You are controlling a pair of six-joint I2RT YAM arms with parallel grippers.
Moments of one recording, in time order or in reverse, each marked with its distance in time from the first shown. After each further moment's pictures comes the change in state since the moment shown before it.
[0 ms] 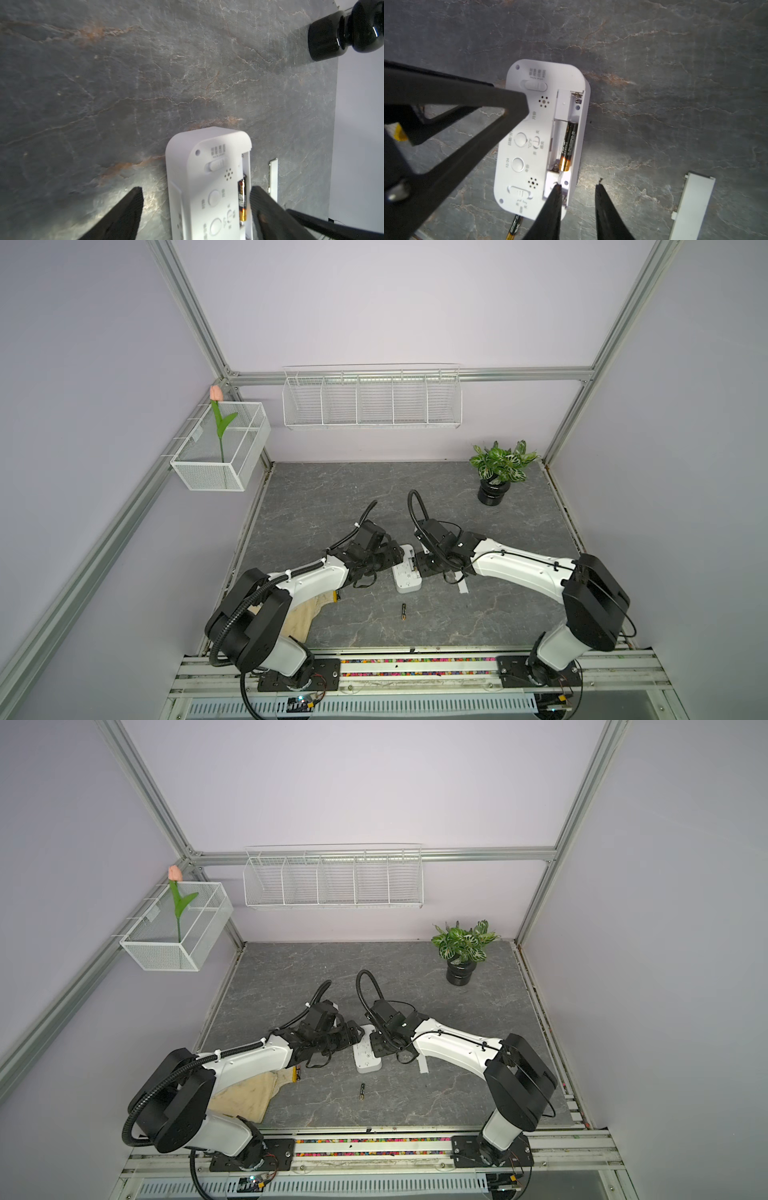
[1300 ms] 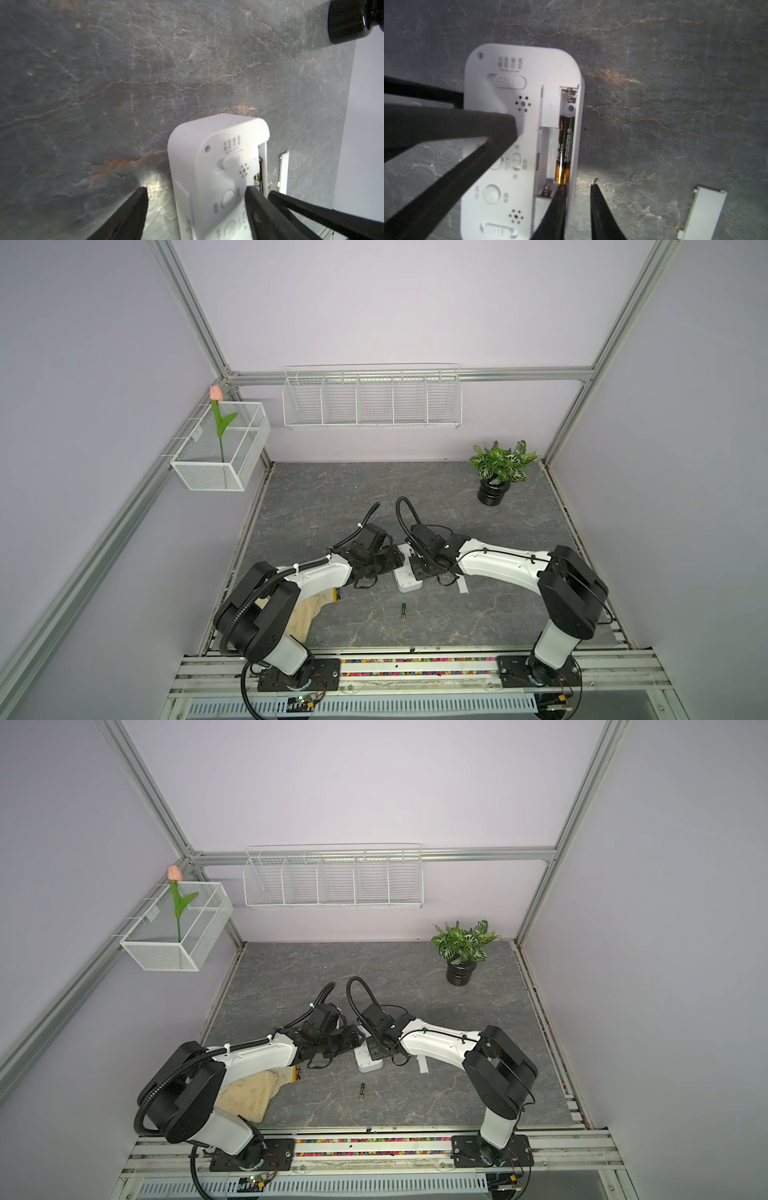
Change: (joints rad) left arm 0.002 0.045 0.003 -0.012 0.047 0.011; right arm 0.024 0.116 0.041 -0.002 0.090 0.009
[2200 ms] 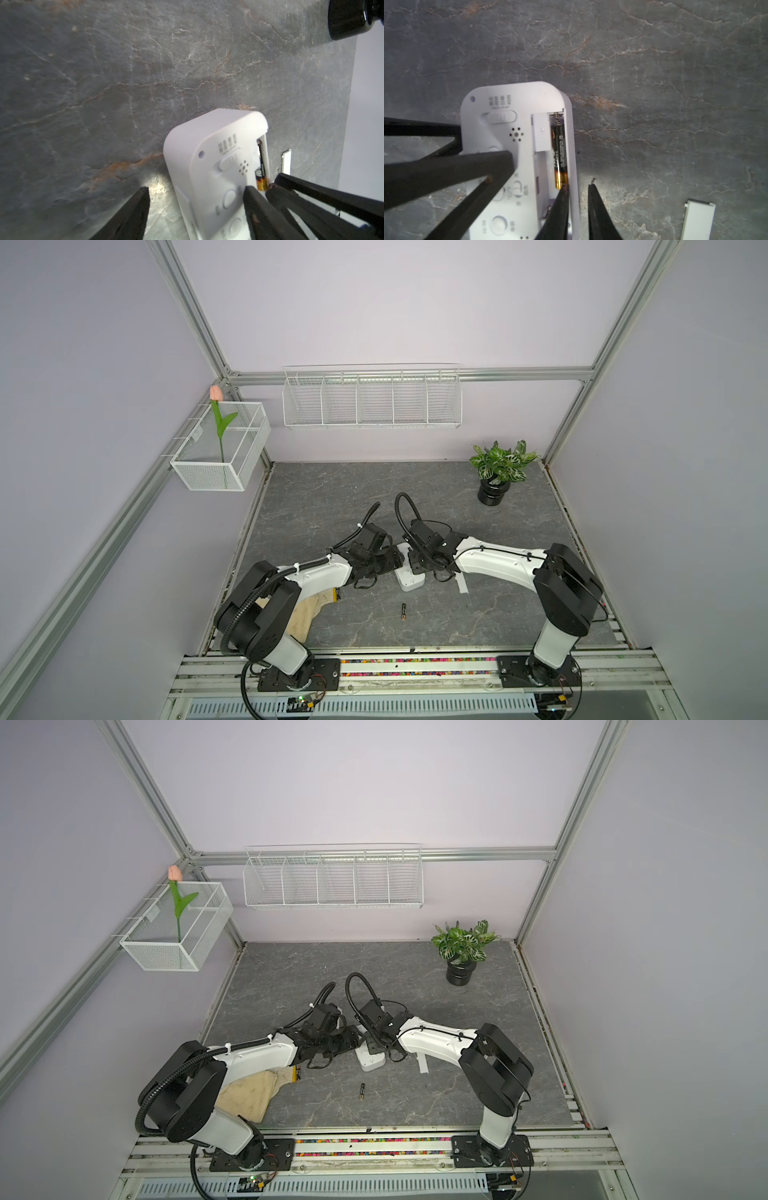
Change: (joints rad) left arm 0.002 0.005 -0.003 0.006 0.005 0.024; right arm -0.007 0.026 0.029 0.037 0.064 0.027
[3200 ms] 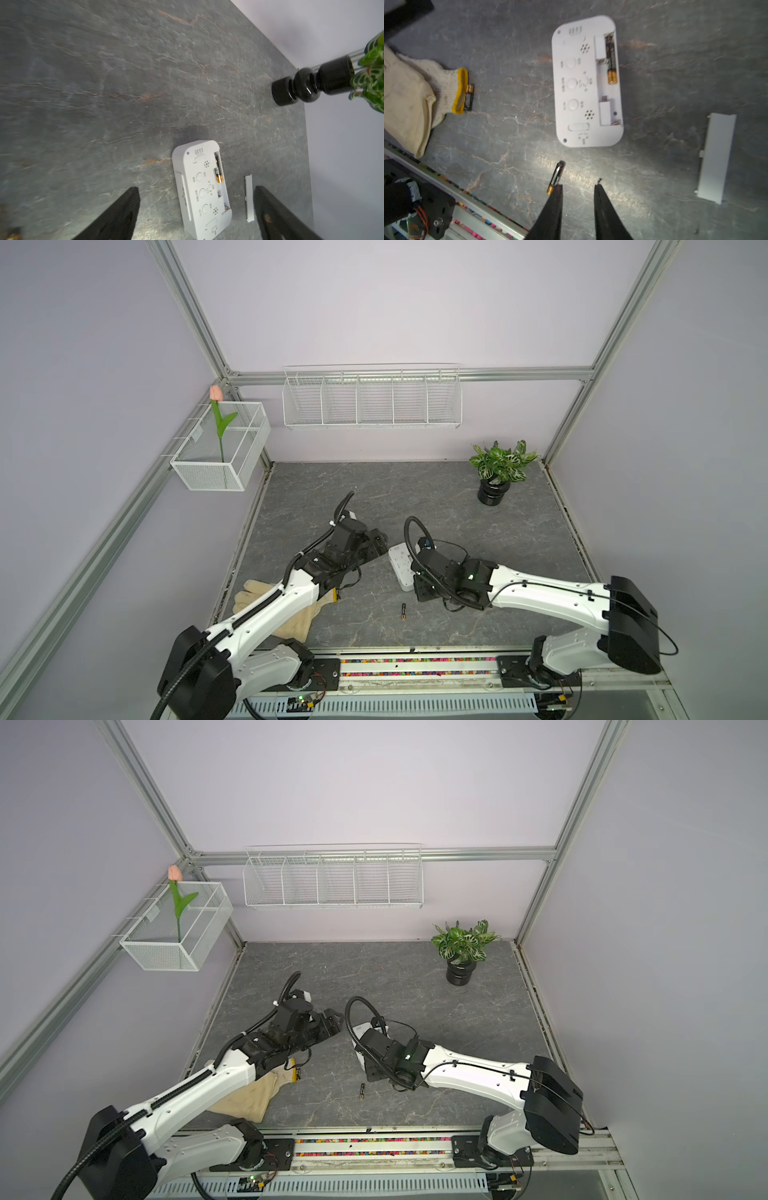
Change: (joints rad) left arm 0.020 -0.465 -0.012 -0.249 -0.270 -0.074; right arm 0.251 -0.314 -0.166 -0.062 0.008 0.255
